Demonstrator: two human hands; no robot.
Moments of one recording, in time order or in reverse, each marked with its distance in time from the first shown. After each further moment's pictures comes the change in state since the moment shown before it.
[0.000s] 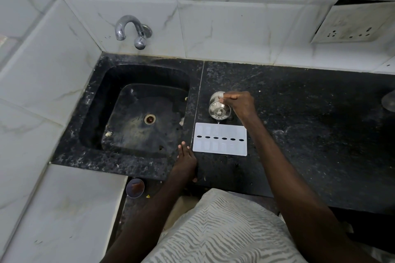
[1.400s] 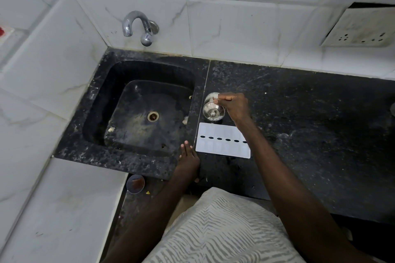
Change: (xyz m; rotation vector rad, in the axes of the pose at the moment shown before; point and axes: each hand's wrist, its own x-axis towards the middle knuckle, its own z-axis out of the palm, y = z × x) left_hand -0.005 0.003 -0.004 -0.001 0.007 0.014; right_hand -0.001 -0.006 0.036 -0.056 -0.018 0.013
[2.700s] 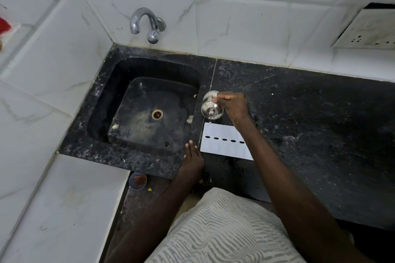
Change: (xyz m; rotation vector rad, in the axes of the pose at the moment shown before) left_hand 0.001 -0.003 0.004 0.033 0.038 0.028; right_hand 0.007 -0.003 0.029 0.174 -0.031 0.009
